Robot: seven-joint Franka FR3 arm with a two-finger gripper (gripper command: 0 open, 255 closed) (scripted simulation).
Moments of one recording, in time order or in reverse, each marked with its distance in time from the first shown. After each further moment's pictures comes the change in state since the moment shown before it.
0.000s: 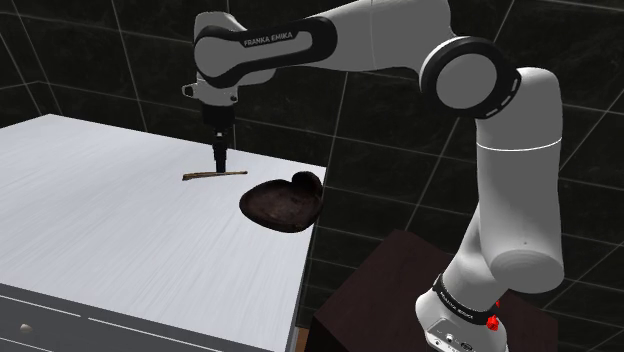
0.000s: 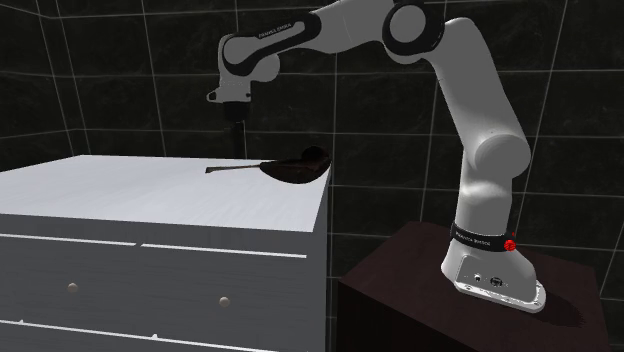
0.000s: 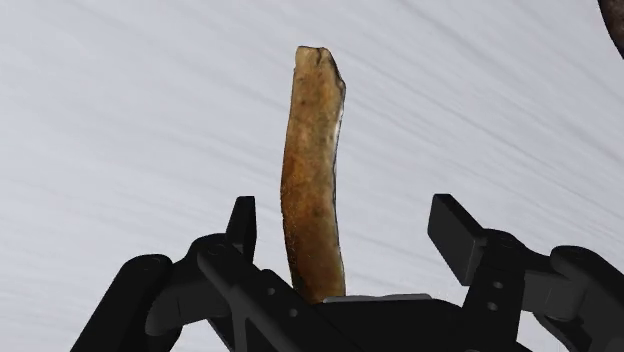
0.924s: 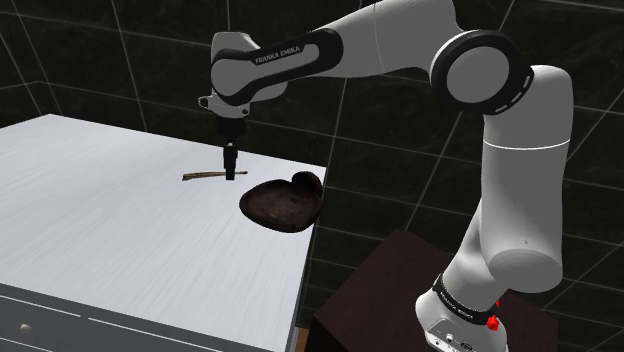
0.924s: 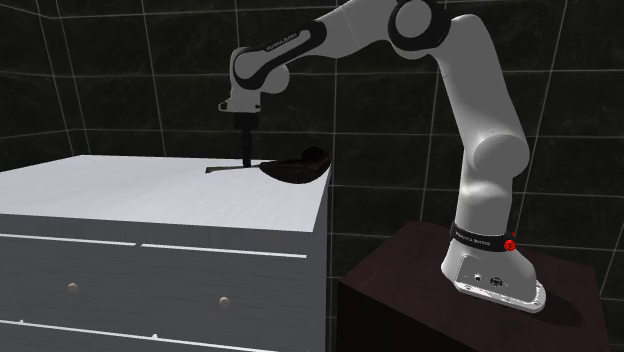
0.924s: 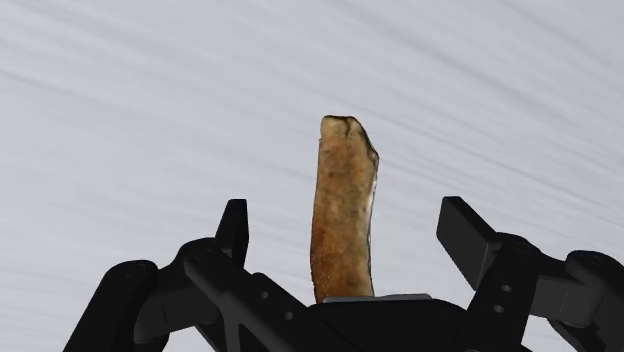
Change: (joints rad) arm -0.020 -0.052 -0.019 -0.162 0.014 0.136 0.025
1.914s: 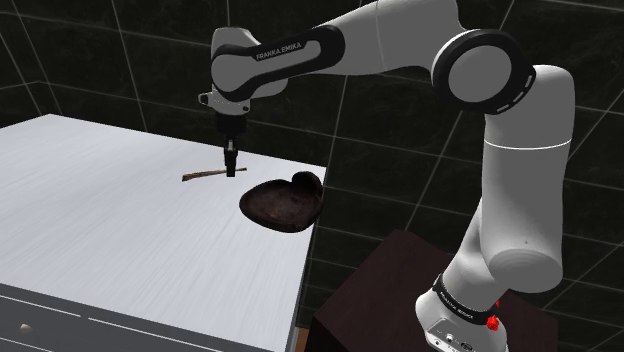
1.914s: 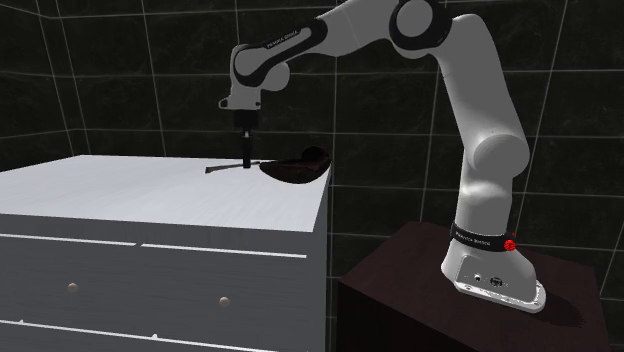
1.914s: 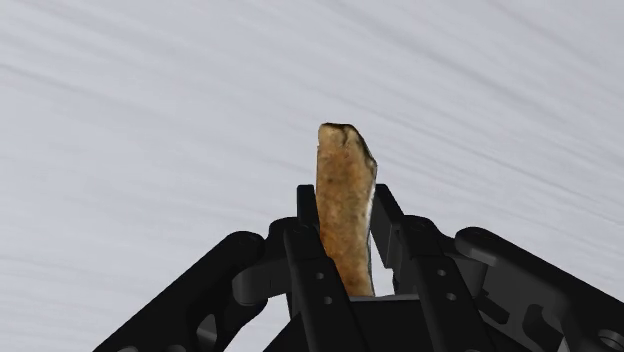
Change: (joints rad) arm -0.001 -0.007 -0.001 0.008 0.000 -0.014 0.000
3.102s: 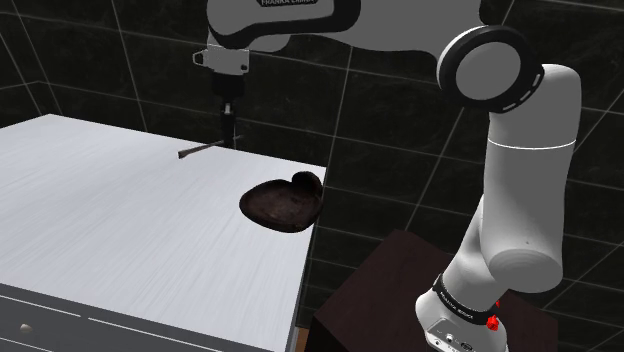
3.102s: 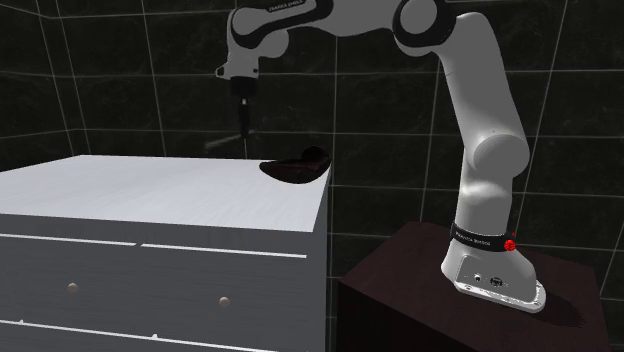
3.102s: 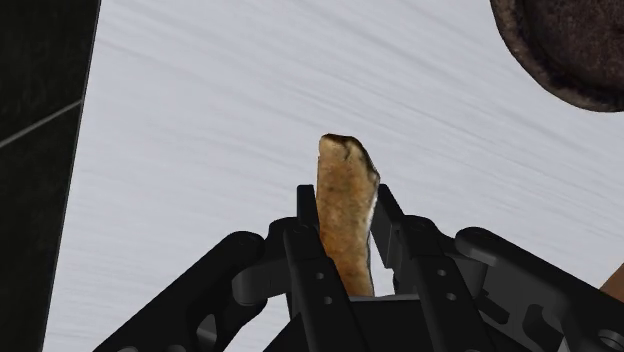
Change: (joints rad) arm 0.000 -0.026 0.001 0.197 -0.004 -0.224 0.021
